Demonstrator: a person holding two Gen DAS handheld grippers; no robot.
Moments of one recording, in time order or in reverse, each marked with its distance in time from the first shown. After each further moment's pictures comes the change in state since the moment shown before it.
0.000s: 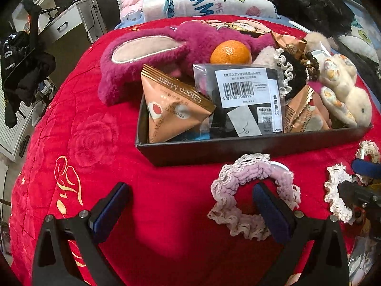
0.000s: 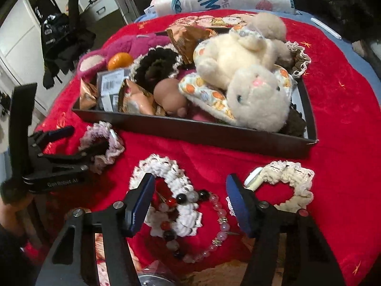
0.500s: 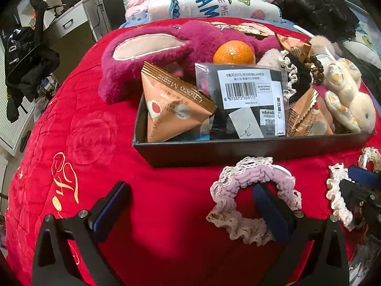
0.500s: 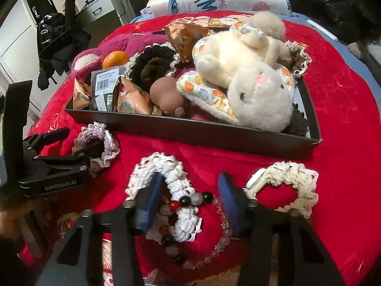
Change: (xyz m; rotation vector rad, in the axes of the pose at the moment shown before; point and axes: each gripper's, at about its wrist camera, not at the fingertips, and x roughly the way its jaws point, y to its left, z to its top) left arm 0.005 -0.010 0.008 -0.032 -0.015 0.011; right arm 0.005 0.003 0.004 0.011 -0.027 -0.017
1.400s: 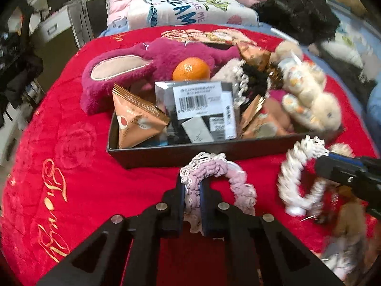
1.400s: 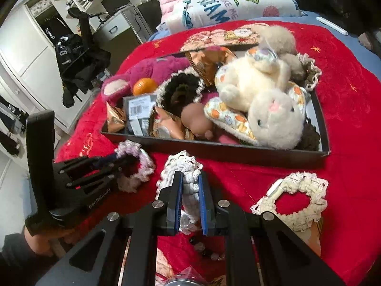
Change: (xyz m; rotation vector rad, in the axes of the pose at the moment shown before) left arm -0.037 -0.035 0.027 0.020 -0.021 -0.146; right arm -0.026 -0.002 0.008 0.059 -0.070 0.187
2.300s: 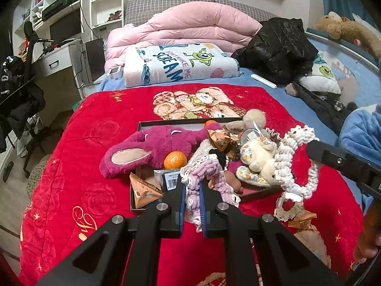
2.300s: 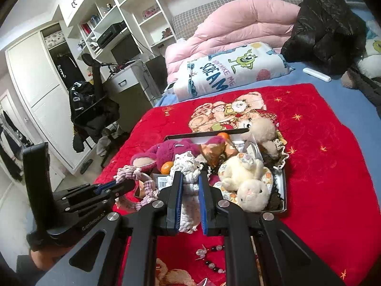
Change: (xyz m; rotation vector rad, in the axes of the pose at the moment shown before) left arm -0.131 0.023 0.006 0.048 -0.245 -0.042; right arm -0.108 0.027 0.033 0.009 -0.318 0.002
